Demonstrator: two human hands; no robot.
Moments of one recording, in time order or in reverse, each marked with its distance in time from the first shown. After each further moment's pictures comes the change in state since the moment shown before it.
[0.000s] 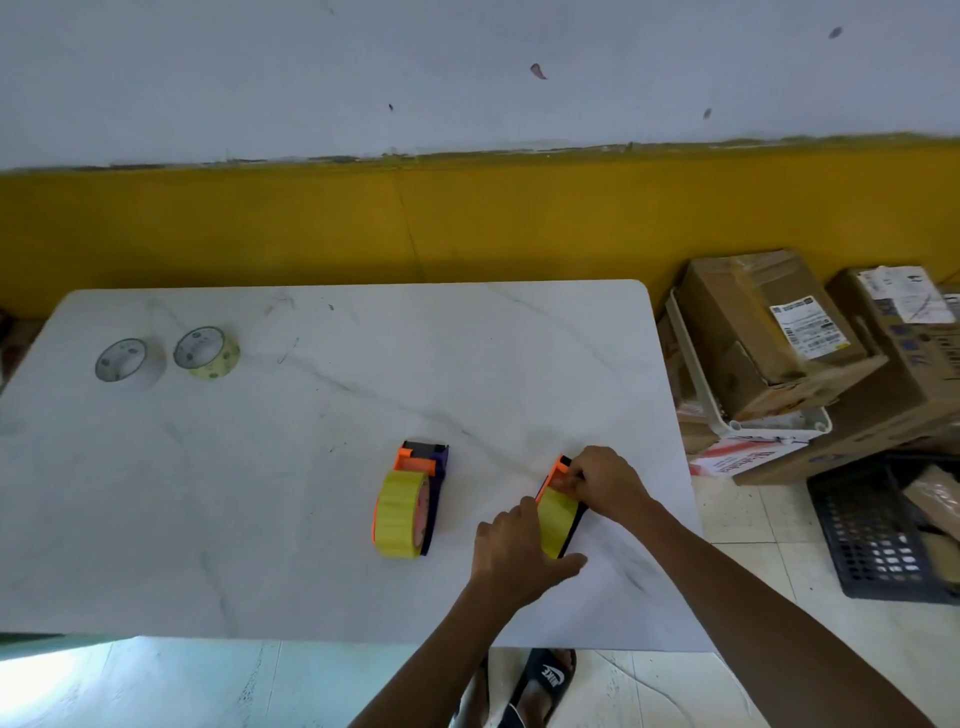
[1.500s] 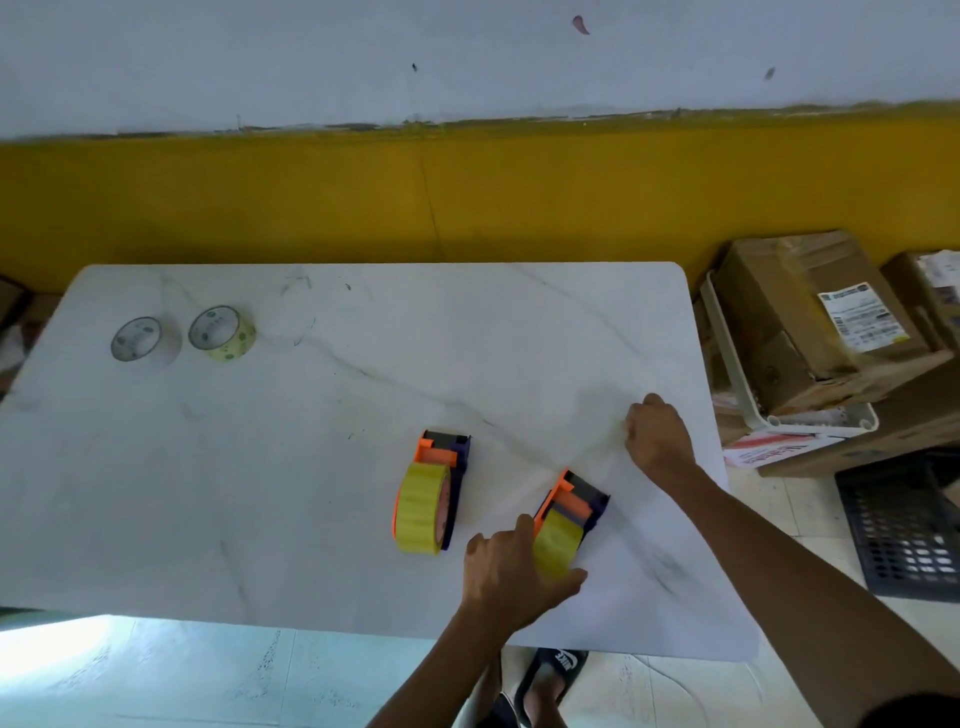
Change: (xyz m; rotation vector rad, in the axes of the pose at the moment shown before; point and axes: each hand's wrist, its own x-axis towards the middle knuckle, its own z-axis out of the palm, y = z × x) left_hand -0.021 -0.028 -0.013 0.020 -0.032 -0.058; right_hand 0.052 0.027 -0.012 -0.120 0.271 0.076
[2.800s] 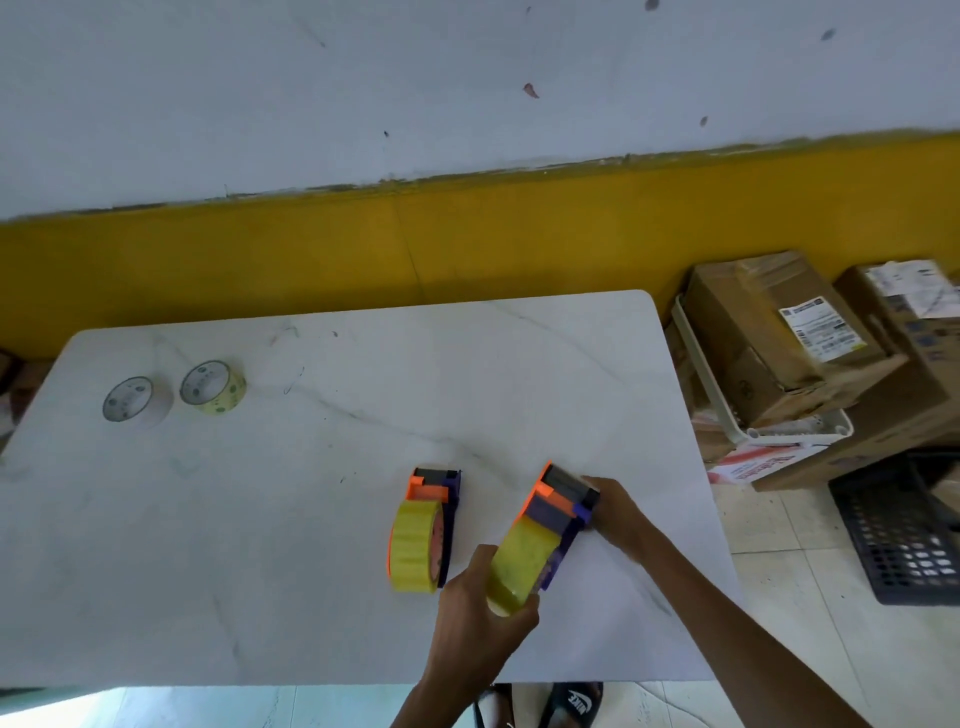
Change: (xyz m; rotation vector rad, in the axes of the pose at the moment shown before) left_hand -0.036 -0.015 -0.022 -0.534 0.284 0.052; right_hand -0.061 -0.026 0.028 1.000 -0.329 0.116
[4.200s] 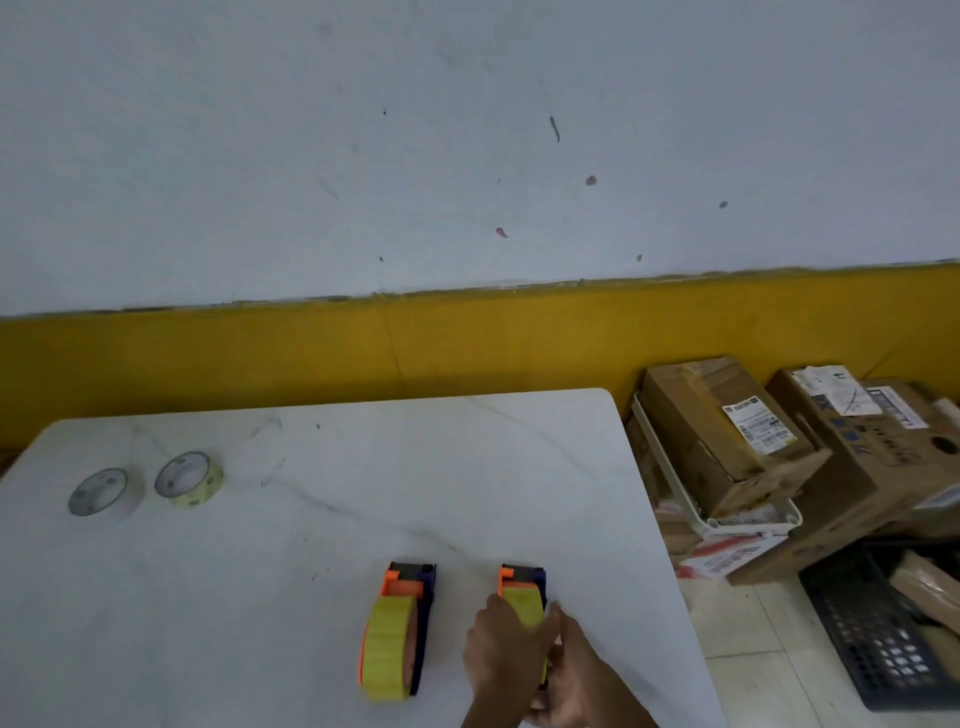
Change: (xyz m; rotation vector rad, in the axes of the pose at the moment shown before) left_hand 0.060 0.058 0.041 0.279 -0.118 -0.380; right_hand -0.051 -0.004 0.046 0.849 -0.048 0.600
